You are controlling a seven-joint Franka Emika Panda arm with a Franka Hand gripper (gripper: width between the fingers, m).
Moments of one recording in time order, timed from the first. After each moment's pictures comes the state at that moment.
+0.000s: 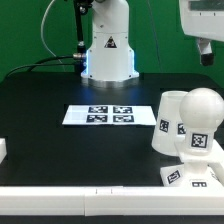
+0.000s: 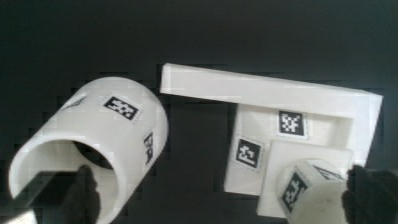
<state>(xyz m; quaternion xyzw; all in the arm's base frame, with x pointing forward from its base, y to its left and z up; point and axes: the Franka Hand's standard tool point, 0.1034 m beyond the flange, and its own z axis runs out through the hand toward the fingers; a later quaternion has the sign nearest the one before) 0.547 0.139 0.160 -0.76 0.65 0.02 0.07</state>
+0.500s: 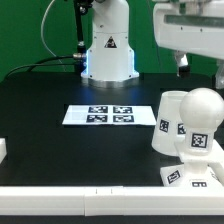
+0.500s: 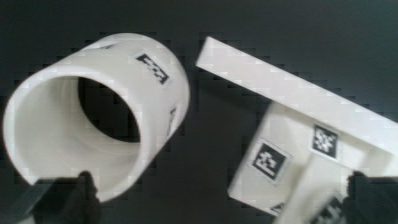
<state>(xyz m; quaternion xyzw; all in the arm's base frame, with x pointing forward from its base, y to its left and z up) 0.529 0.118 0.116 -0.84 0.54 0.03 0.03</state>
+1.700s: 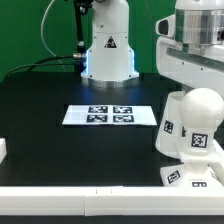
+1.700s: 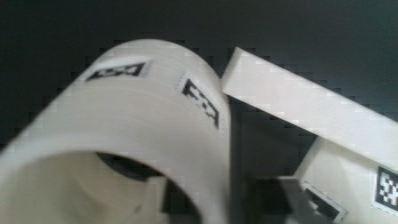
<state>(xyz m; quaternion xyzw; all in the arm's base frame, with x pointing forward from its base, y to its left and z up) 0.523 0.122 0.082 -0.84 0.54 0.02 0.02</state>
